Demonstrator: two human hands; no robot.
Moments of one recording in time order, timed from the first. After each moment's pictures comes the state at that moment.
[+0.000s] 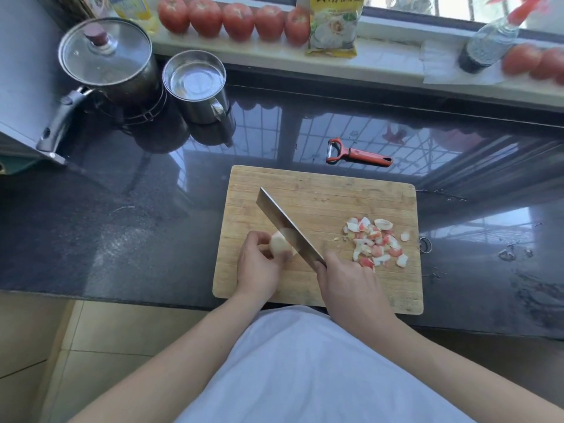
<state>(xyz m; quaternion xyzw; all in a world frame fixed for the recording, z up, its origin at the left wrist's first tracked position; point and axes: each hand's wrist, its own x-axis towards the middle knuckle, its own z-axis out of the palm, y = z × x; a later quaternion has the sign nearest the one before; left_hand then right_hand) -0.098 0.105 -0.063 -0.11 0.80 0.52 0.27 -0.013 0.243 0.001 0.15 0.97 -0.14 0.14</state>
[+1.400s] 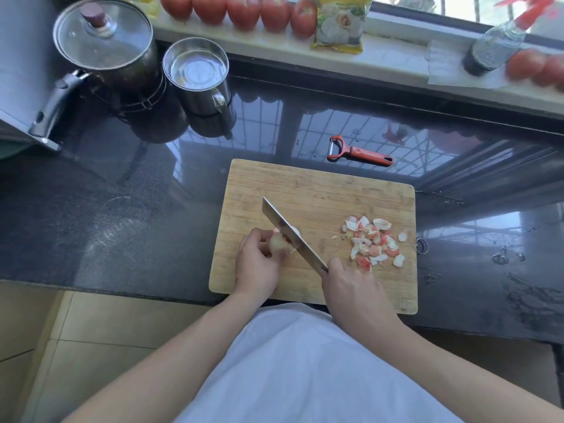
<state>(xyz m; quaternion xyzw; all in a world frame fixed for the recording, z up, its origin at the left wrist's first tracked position) -0.095 0.104 -0.075 -0.10 0.80 0.53 0.27 -0.005 0.249 0.000 0.12 0.97 -0.05 0.22</state>
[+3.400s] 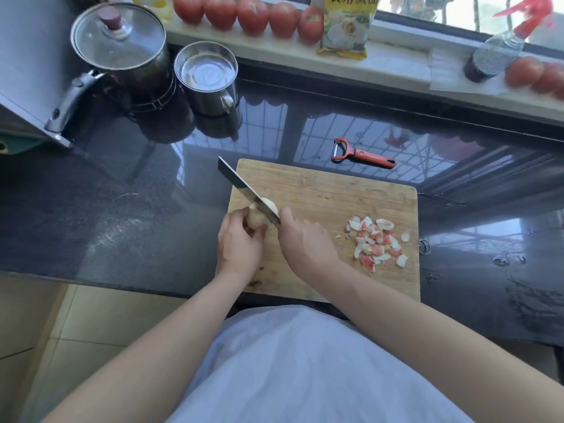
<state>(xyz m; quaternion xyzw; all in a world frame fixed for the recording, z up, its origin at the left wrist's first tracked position) -0.131 0.078 -0.078 -0.06 0.87 0.46 0.16 -0.098 0.206 -0.029 0.05 0.98 -0.11 0.13</state>
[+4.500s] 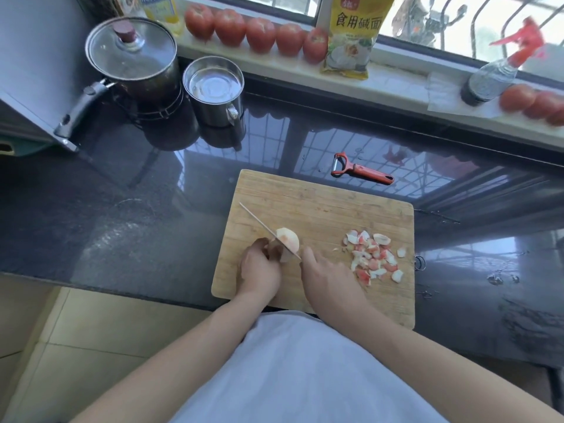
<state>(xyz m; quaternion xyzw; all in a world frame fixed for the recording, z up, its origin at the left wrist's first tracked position) -0.101 0.107 -0.065 -0.12 0.85 0.45 0.26 -0.040 0.234 -0.020 0.02 0.99 -0.06 0.15</state>
